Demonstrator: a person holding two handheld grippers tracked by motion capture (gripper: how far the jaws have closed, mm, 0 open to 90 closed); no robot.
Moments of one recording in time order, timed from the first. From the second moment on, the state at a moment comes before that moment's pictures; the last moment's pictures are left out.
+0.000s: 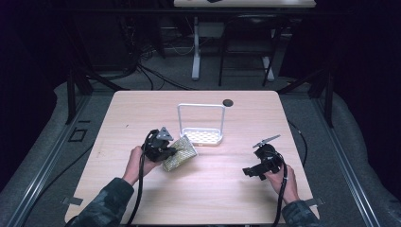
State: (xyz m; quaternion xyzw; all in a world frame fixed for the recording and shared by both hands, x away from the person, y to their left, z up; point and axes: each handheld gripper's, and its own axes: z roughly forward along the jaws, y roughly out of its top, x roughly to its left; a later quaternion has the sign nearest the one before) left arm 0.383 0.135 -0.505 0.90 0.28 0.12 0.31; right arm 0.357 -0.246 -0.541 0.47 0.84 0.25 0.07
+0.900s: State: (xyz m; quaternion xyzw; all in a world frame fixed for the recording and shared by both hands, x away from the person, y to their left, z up) left arm 0.404 0.098 -0.506 0.89 0.28 0.13 0.33; right arm 0.356 -0.246 -0.541 0.47 0.84 0.25 0.07
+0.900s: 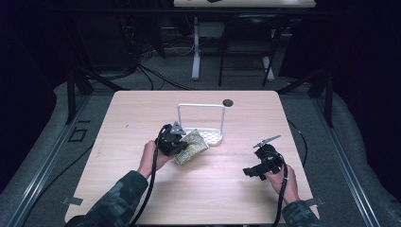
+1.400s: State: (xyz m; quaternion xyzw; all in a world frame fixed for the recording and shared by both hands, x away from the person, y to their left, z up) left arm 0.421 0.083 -0.503 0.88 0.29 0.16 0.34; right arm 0.356 -0.245 -0.540 0.47 0.85 0.25 0.07
